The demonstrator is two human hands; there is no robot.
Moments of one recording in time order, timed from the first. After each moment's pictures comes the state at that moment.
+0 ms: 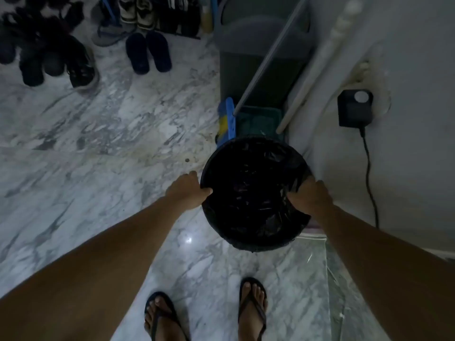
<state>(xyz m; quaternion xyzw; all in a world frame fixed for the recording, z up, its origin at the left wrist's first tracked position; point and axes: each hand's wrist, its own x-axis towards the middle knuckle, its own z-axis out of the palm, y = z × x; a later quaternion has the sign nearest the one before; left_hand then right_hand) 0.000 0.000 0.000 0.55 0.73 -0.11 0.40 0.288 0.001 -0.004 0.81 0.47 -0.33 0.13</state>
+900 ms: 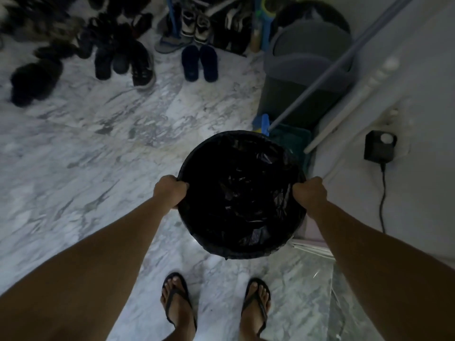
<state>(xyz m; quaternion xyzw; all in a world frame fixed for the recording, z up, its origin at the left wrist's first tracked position) -0.105 -0.052 0.084 0.28 0.85 0.11 0.43 0.198 0.014 0.082 0.81 0.40 -0.42 -0.02</state>
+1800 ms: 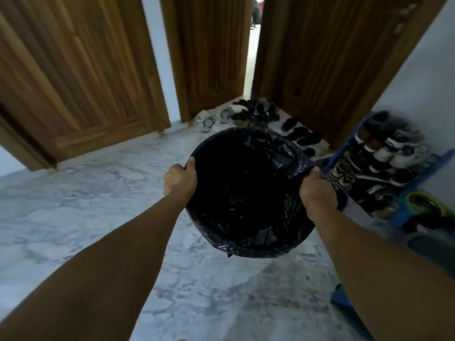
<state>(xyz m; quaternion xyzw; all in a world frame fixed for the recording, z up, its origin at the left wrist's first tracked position) -0.404 -0.294 0.453 0.00 0.90 0.42 0.09 -0.226 -0.070 0.461 0.64 0.67 -0.36 -0.12</state>
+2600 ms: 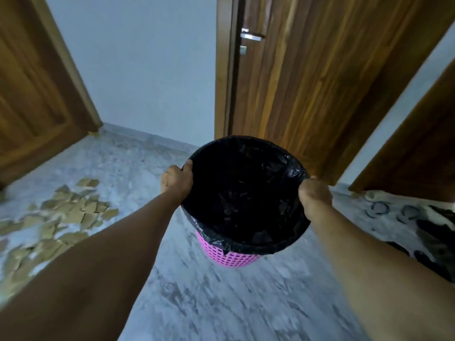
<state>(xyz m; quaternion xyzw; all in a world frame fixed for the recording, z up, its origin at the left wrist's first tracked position) -0.636 -0.743 0.490 -0.37 0.83 0.41 -0.09 -0.691 -0.452 0.513 0.26 0.89 -0.36 0.05</state>
